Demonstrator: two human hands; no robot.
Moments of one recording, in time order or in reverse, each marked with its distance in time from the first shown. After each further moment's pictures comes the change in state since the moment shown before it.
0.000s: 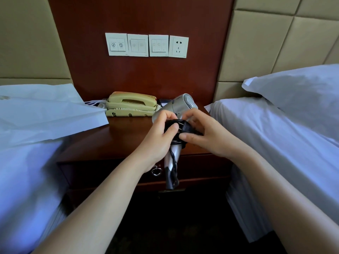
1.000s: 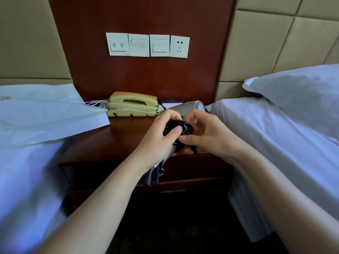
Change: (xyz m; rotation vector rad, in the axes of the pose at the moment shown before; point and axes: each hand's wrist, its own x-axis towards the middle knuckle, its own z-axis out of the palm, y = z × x) left_hand -0.009 0.011 -0.012 0.116 -0.020 0.102; right_hand -0.002 -0.020 0.011 0.372 0.035 0.152
